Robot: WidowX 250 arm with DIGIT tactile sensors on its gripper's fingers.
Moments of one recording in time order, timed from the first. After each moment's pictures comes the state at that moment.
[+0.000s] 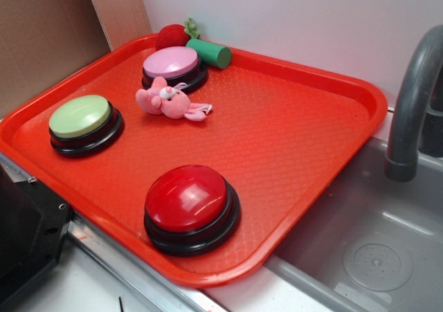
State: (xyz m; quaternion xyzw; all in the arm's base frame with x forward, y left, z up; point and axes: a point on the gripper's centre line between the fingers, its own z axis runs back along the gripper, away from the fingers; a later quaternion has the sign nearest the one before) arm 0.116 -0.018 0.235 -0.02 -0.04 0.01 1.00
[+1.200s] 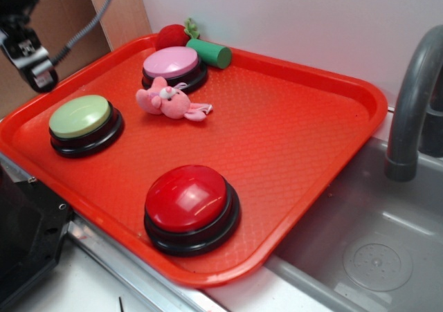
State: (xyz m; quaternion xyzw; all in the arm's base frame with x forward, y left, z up) arm 0.142 0.067 0.099 -0.01 -0.02 -0.07 1.00
